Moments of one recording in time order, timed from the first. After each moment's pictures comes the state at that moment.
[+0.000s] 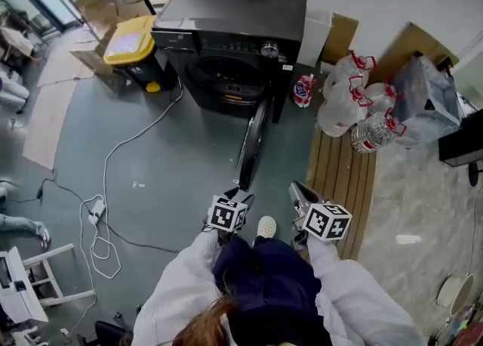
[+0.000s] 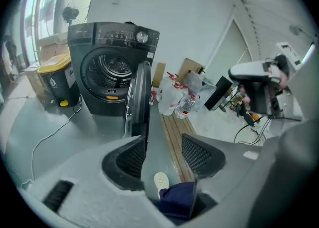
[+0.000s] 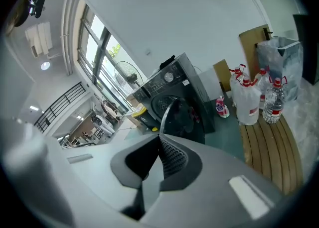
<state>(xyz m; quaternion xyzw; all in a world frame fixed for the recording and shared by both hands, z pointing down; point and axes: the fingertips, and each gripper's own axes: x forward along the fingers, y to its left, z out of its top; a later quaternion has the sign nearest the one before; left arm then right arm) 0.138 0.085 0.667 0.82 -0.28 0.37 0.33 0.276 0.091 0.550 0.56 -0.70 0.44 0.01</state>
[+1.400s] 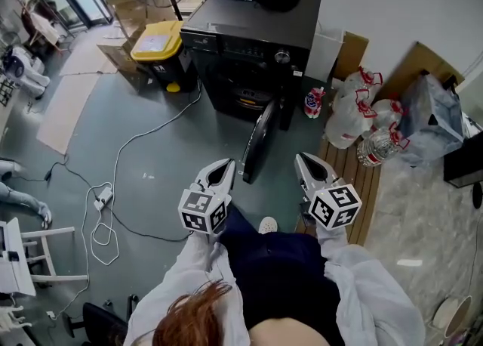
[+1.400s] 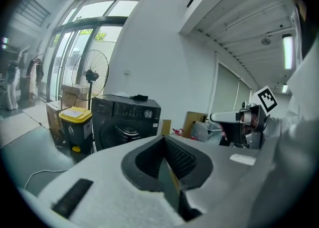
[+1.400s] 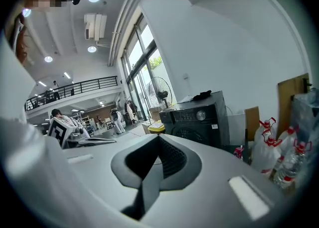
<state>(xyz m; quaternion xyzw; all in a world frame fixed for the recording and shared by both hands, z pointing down) 0.101 0.076 0.435 0.89 -0.40 0.11 0.17 0.264 0.092 0.406 0.52 -0.83 0.21 0.01</state>
